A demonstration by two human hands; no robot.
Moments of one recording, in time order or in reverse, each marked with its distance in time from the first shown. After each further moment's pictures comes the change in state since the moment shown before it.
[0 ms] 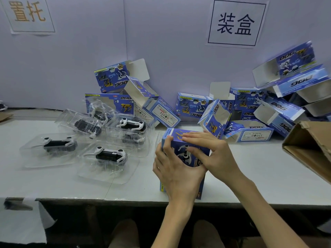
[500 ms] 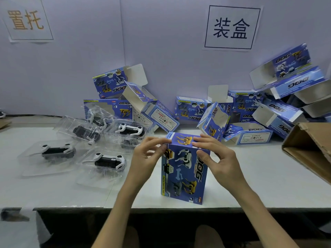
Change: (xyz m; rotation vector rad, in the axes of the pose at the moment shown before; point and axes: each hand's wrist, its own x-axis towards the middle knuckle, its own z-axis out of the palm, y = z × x) left_hand 0.084 -0.051 -0.055 -0.501 -0.449 0.109; right_hand -0.016 0.010 -0.004 0.141 0.116 0.149
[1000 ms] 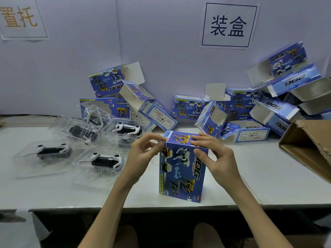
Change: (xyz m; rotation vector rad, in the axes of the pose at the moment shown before) left_hand 0.010 -0.001 -0.005 -0.120 -0.114 -0.068; right_hand -0.001 -0.005 0.004 0.074 0.038 0.043
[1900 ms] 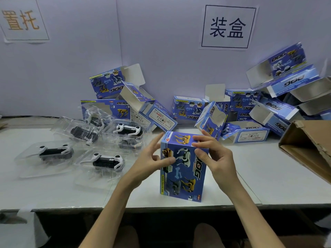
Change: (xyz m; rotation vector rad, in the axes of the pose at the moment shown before) left_hand 0.000 -0.010 0.001 0.071 -0.203 -0.238; right_hand -0.004 0.004 0.005 0.176 0.045 0.087
